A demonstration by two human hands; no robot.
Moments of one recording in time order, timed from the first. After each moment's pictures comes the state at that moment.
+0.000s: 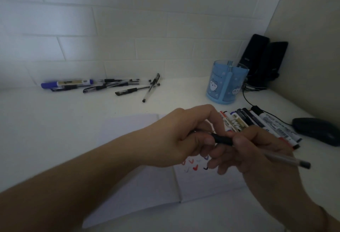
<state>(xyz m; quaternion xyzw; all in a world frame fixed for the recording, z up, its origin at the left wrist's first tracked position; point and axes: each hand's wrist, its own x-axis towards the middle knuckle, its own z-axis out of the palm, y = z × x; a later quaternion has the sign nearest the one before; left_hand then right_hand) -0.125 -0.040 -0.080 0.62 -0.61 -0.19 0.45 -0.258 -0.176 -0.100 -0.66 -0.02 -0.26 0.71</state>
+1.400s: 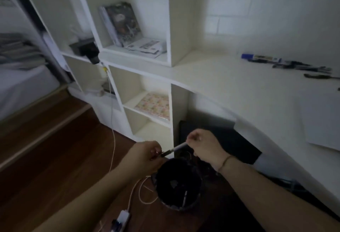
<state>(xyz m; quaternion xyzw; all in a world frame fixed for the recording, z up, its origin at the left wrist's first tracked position) -0.287 0.398 -0.235 0.97 -0.02 0.01 0.25 -0.204 0.191 -0.220 -0.86 -0.10 0.17 0.48</state>
